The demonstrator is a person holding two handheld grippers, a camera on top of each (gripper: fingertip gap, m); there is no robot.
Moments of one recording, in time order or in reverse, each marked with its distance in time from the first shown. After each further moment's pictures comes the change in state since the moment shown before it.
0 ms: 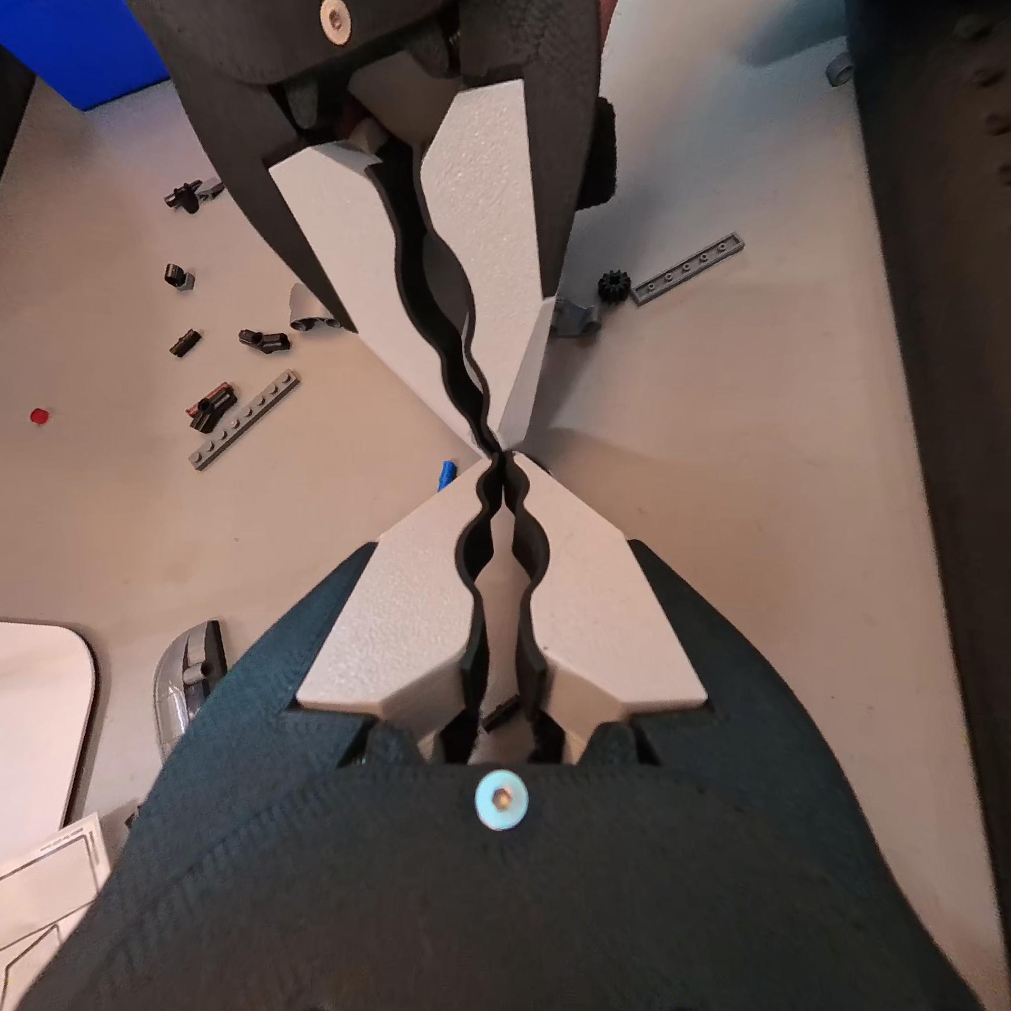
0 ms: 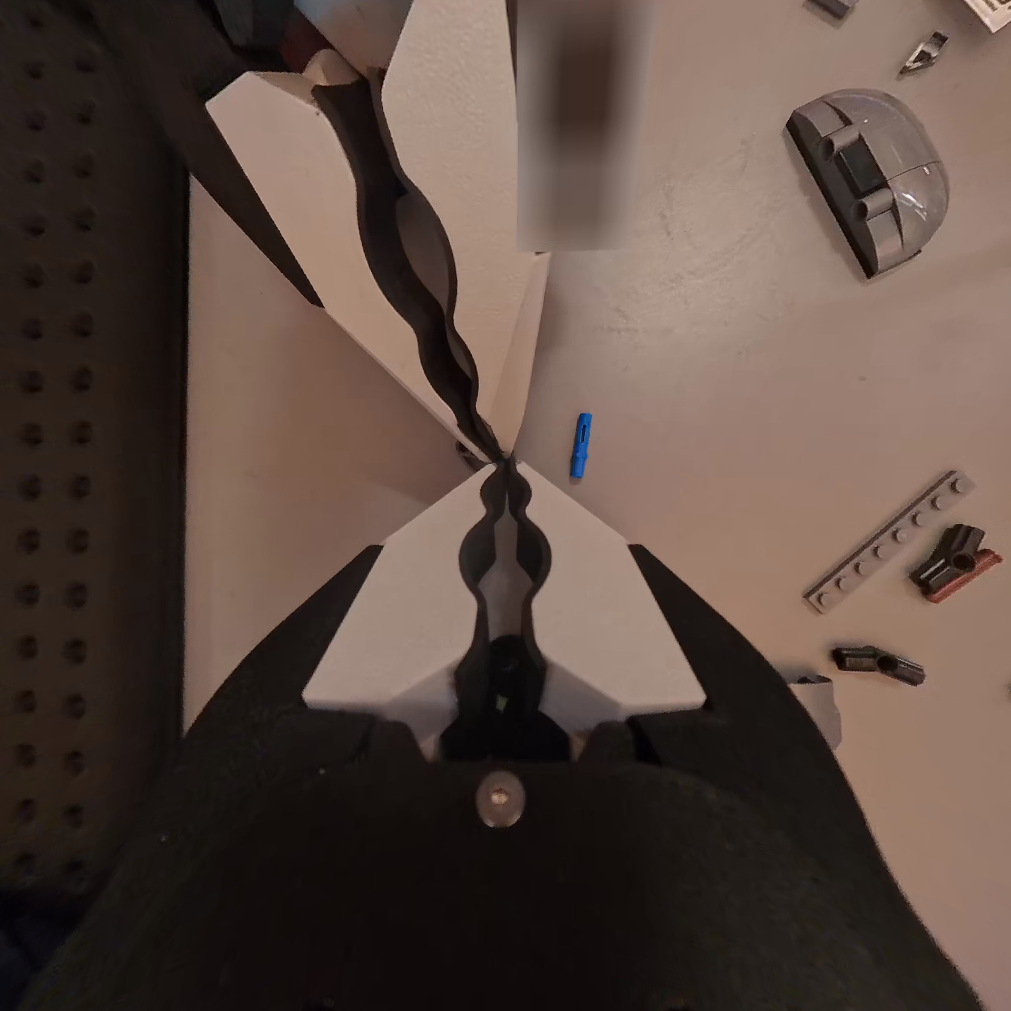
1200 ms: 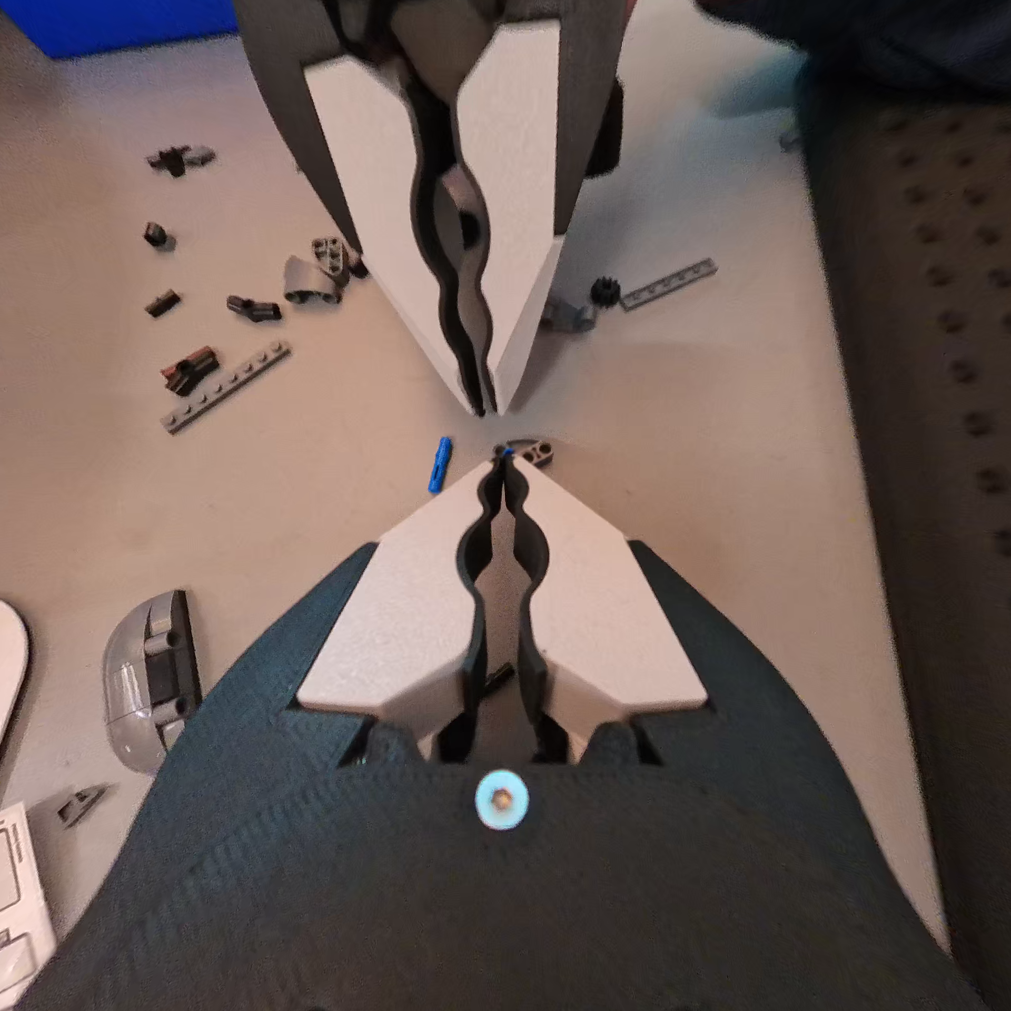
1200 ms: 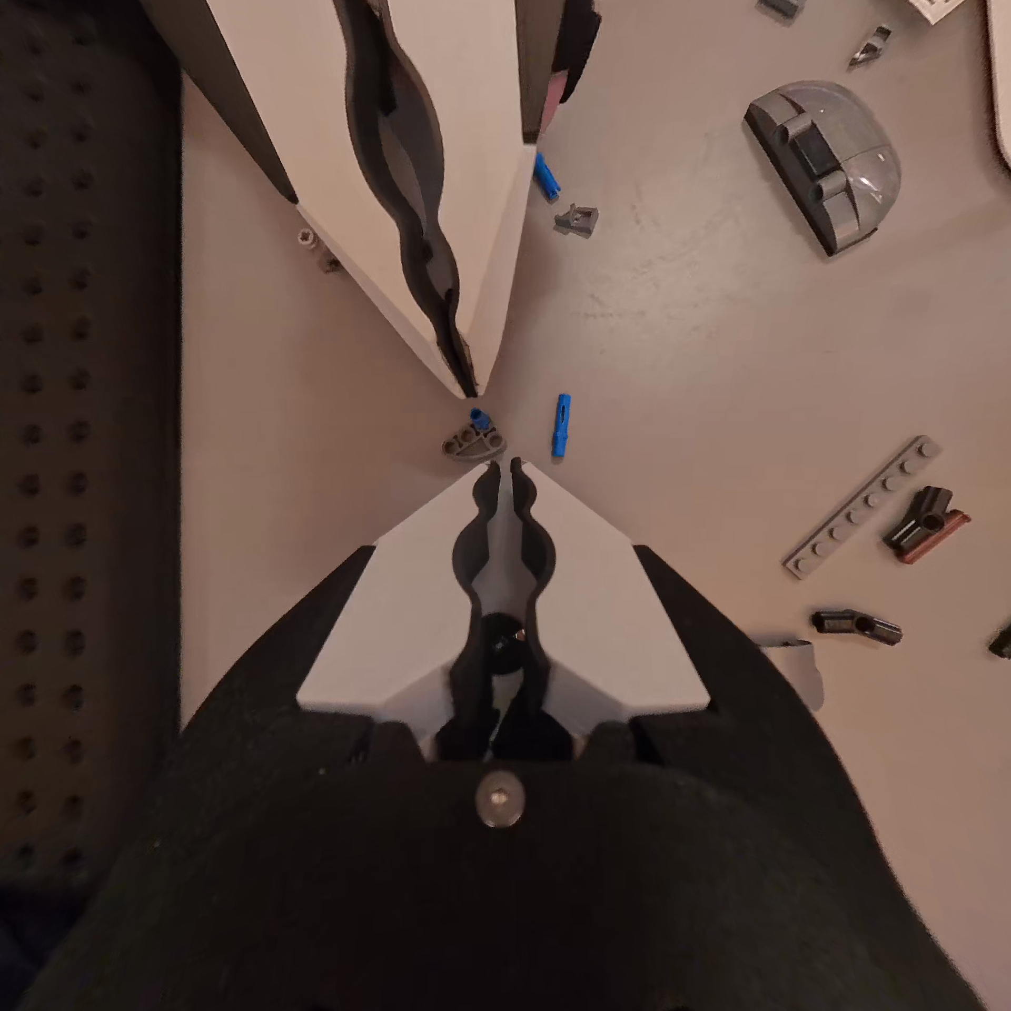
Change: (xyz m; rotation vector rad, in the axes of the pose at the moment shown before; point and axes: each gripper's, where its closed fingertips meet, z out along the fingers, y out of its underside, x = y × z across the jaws) left arm 0.000 0.005 -0.011 0.049 0.079 -0.111; right arm 0.007 0.005 -0.009 0.024 0.014 0.026
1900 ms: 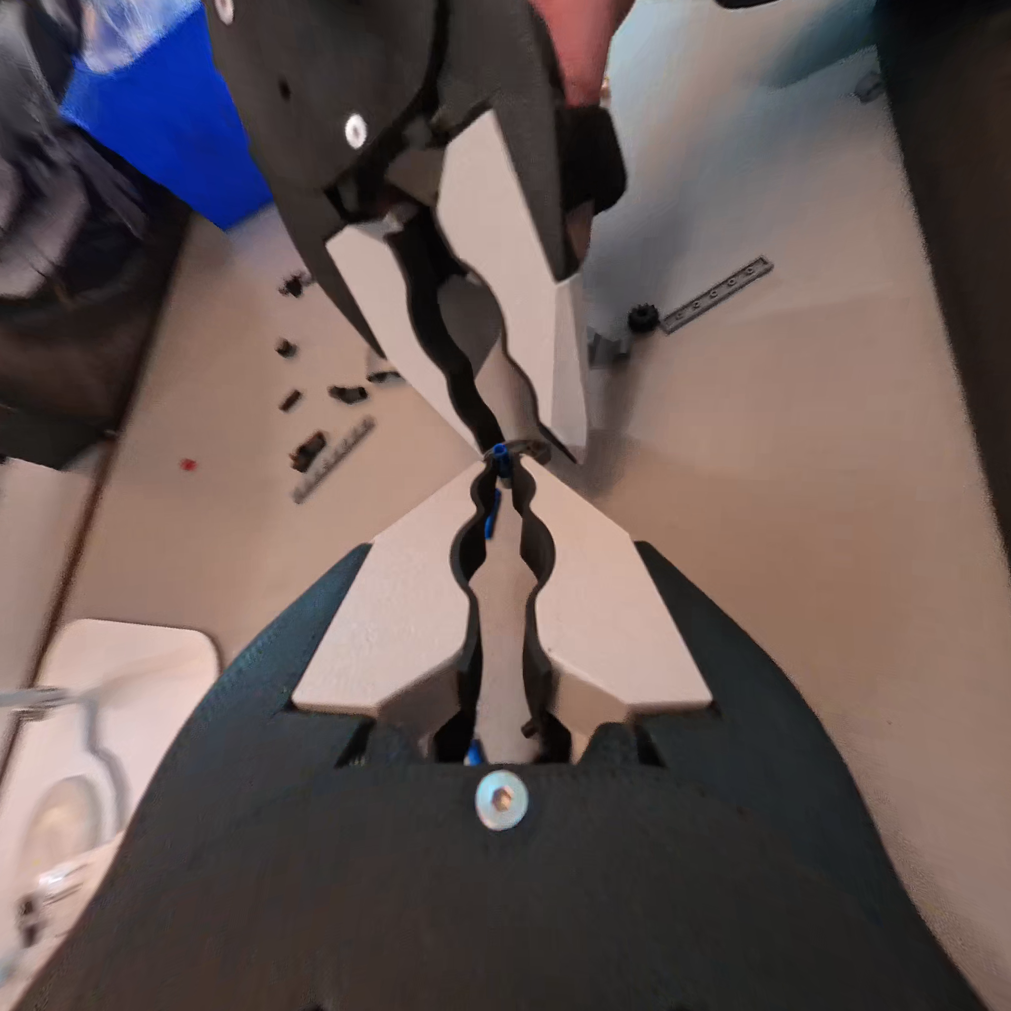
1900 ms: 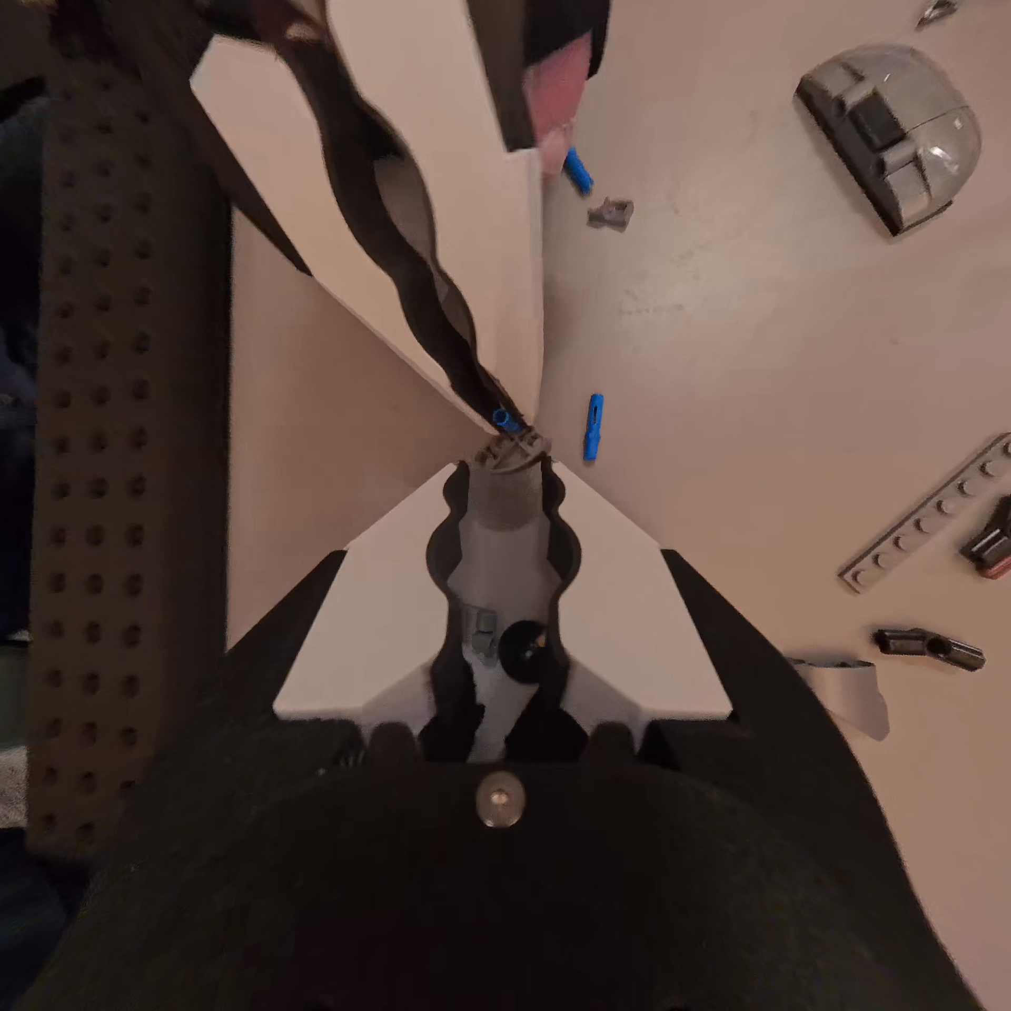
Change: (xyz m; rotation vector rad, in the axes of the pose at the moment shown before) left arm -0.007 -0.023 -0.001 0.027 -0.224 0.244; right arm -0.012 -0.003 0.002 0.035 -0.094 0.059
